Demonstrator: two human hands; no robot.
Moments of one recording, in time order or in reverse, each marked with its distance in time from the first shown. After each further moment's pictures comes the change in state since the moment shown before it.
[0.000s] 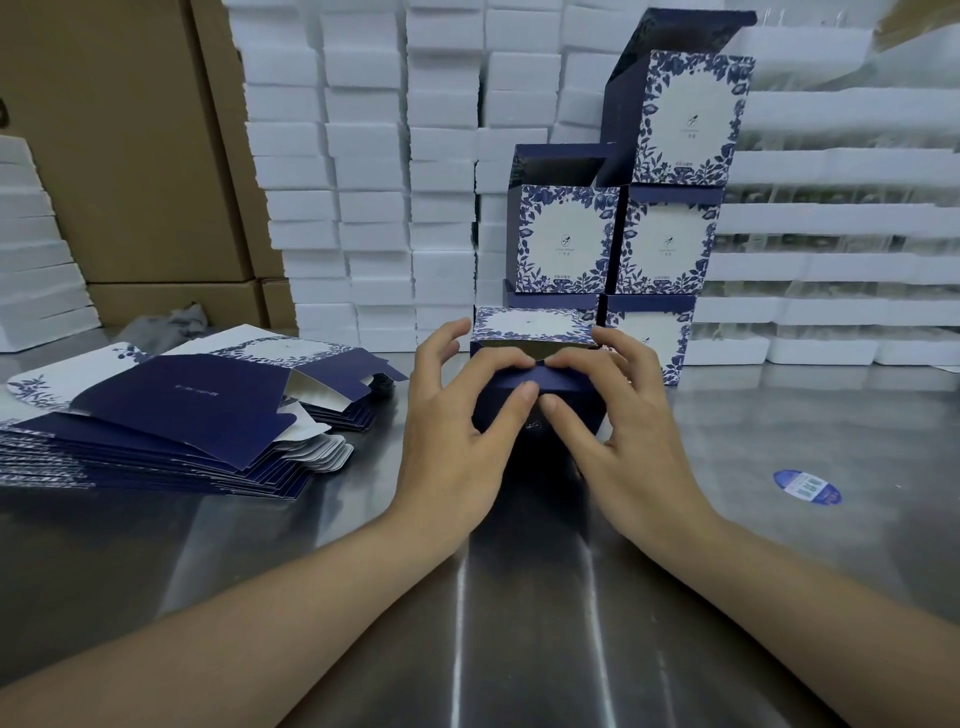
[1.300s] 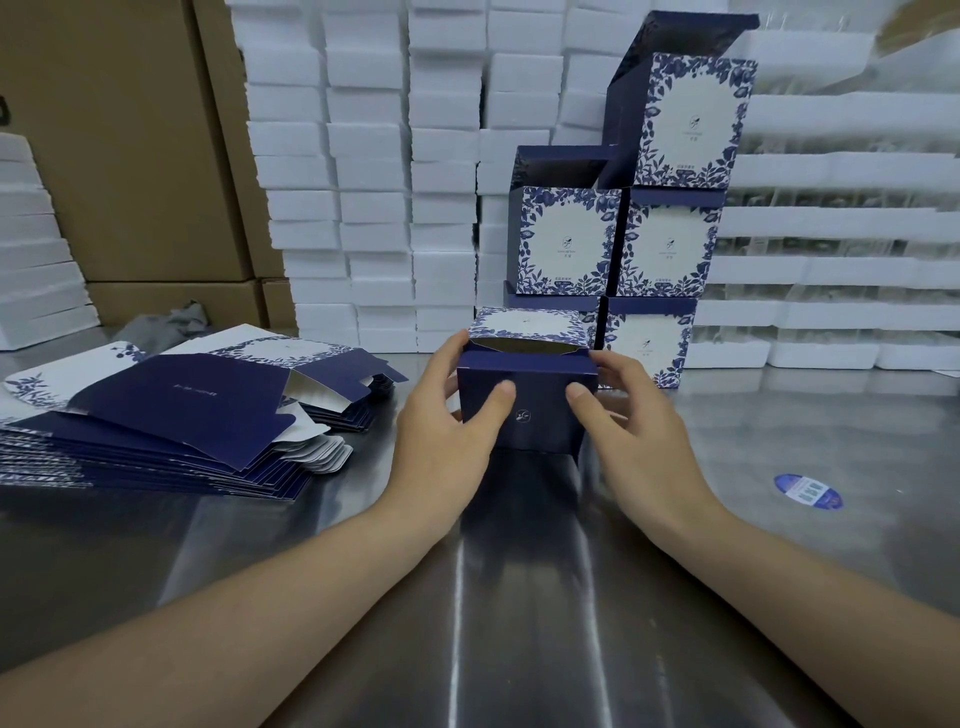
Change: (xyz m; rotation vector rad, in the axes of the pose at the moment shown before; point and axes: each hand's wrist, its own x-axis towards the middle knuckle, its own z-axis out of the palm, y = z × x) left_hand 0.007 -0.008 0.001 -0.242 0.010 -0.321; right_hand 0.006 0.002 -0.001 0.295 0.023 0.324
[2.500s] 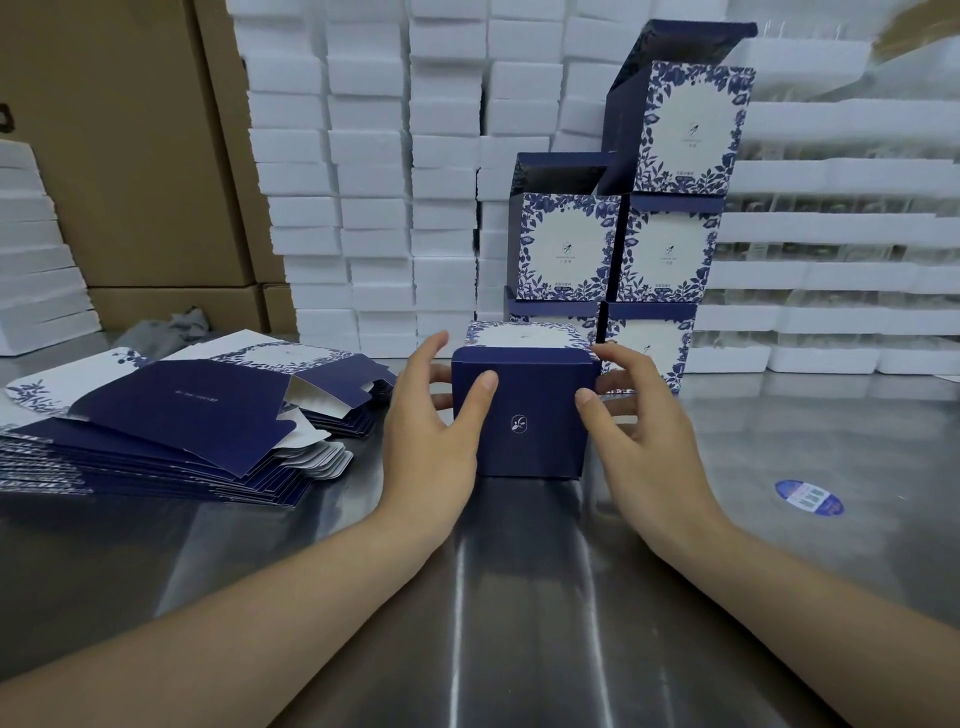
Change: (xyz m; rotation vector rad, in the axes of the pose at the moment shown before) left_hand 0.000 0.003 -0.002 -0.017 0.146 -0.014; right_hand -0.003 -0.003 -0.003 -0.008 0.061 -0.086
